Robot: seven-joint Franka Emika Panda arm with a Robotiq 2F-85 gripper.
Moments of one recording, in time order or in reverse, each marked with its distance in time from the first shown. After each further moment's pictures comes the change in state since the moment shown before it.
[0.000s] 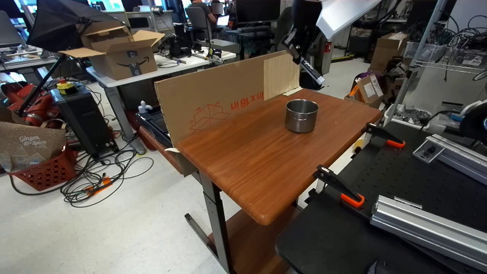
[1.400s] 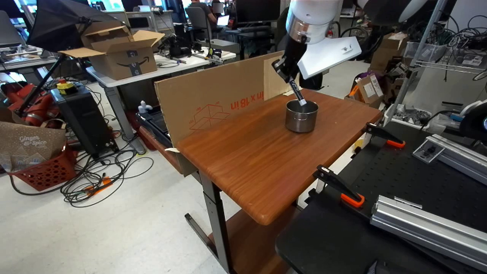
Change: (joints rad) arm 0.003 0.193 -0.036 0.087 -0.490 0.104 0.669
